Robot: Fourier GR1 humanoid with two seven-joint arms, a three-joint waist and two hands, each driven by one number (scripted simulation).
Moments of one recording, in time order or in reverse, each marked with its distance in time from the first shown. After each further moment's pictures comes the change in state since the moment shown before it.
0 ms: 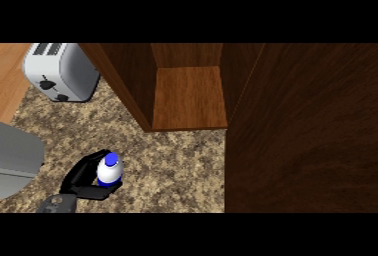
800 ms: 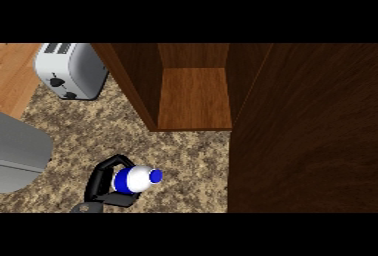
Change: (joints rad) left arm 0.045 -0.158 0.036 -0.021 -0.033 0.442 -0.285; right arm 0.040 -0.046 0.009 0.000 0.011 -0.053 -0.042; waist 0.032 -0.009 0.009
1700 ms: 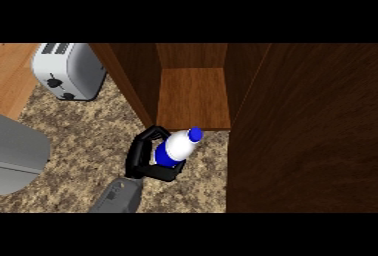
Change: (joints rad) left arm -0.064 -0.090 -0.386 -0.349 0.320 0.255 0.361; right arm 0.079 -0.076 -0.013 -0.002 -0.003 -0.020 -0.091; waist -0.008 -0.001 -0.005
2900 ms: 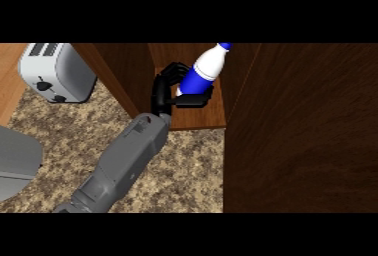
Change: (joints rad) left arm -0.586 -0.001 -0.094 0.302 0.288 0.417 0.301; right arm 0.004 -0.027 -0.129 0.007 -0.039 0.052 -0.060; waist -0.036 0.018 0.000
